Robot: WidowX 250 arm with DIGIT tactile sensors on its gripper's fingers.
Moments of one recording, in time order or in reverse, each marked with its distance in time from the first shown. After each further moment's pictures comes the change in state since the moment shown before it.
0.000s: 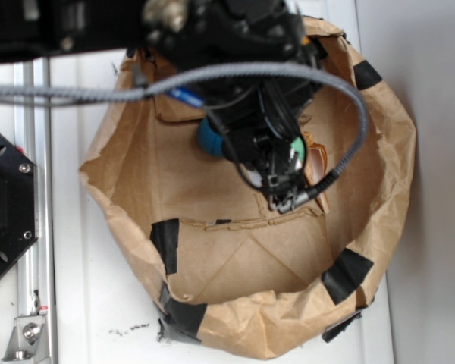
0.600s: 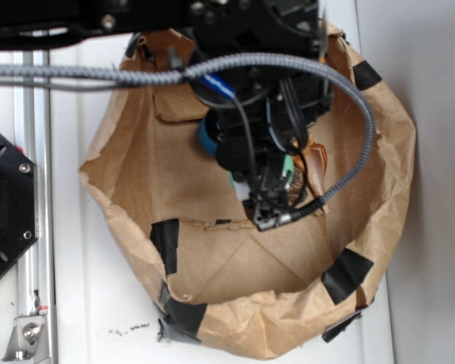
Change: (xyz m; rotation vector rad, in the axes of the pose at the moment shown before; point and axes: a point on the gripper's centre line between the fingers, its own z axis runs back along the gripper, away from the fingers) arm -0.011 -0.007 0.004 -0.020 0.123 -0.115
